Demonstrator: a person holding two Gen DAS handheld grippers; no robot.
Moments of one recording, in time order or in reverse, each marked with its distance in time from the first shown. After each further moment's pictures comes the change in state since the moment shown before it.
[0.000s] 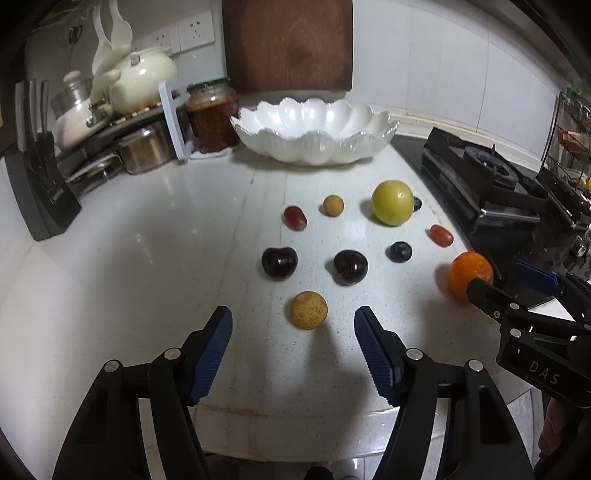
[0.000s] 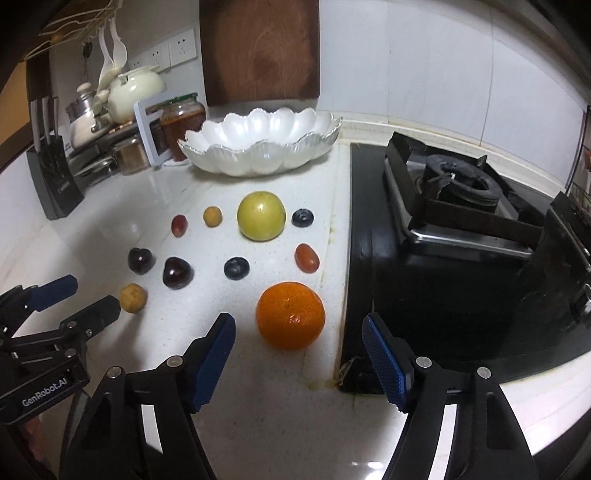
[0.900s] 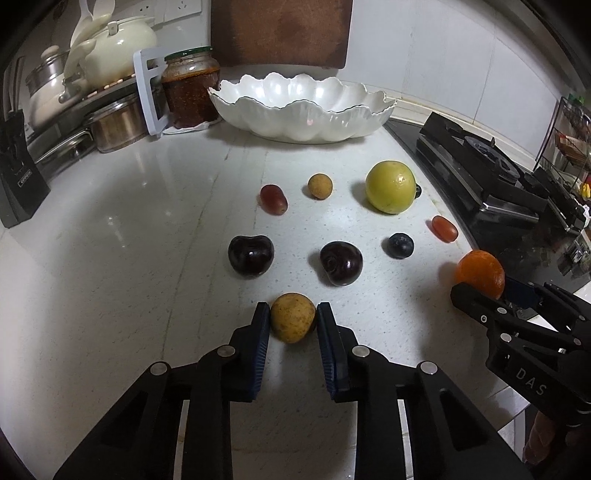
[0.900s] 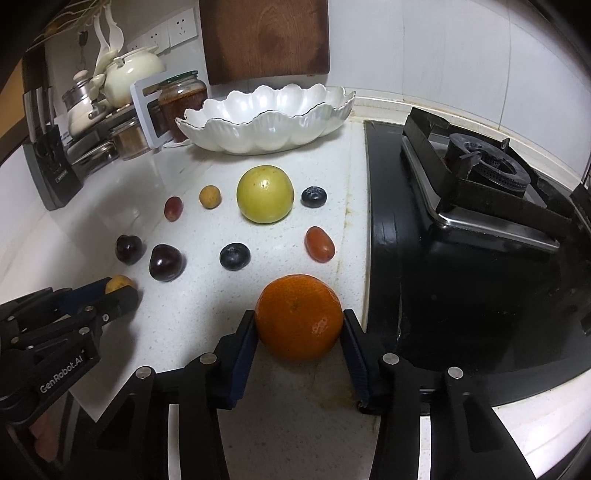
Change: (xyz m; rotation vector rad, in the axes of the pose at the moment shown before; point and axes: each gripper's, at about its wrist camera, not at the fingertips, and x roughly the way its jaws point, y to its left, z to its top) left arm 0.039 -0.001 0.006 -0.028 0.061 -0.094; right arm 0.031 0.002 0.001 0.004 0.062 0.038
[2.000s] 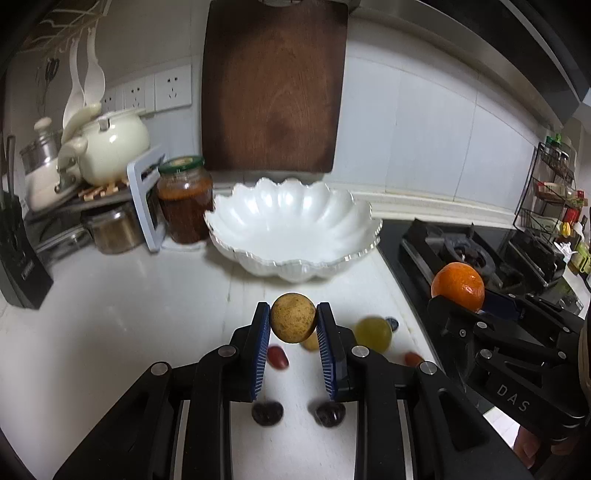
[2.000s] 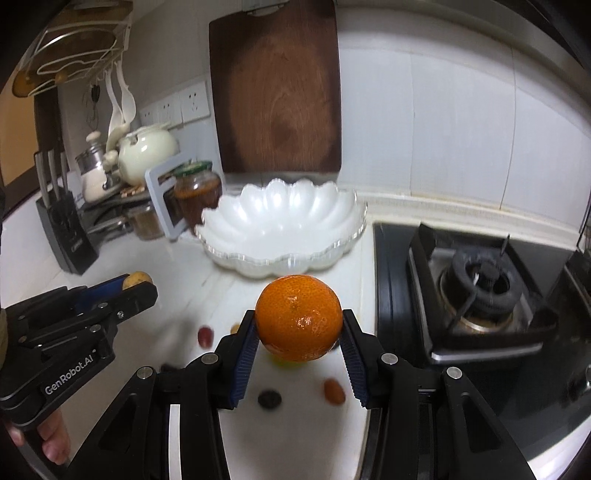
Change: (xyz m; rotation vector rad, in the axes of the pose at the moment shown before) left arm -0.059 0.011 0.101 0.039 -0.259 -0.050; right arm -0.049 0.018 0.100 -0.010 -0.230 0.013
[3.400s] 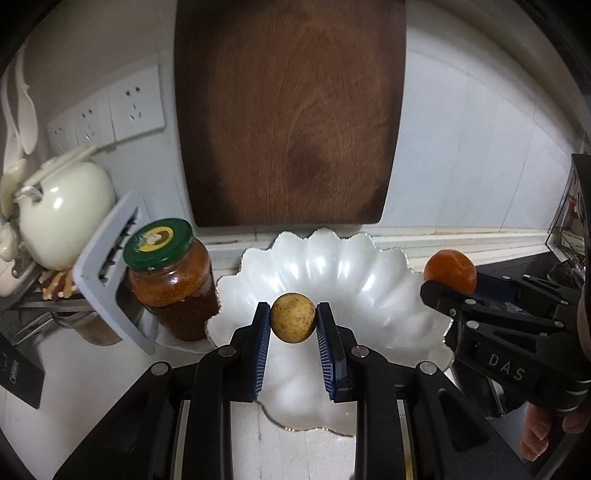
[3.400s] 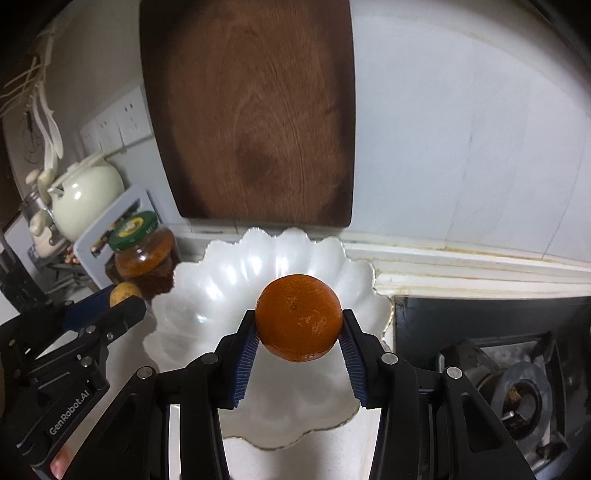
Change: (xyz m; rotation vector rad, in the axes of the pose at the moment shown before) left arm 0.135 0.038 0.139 0.036 0.072 0.031; right arm 0.152 -0.014 0.147 0.028 0.120 -0.003
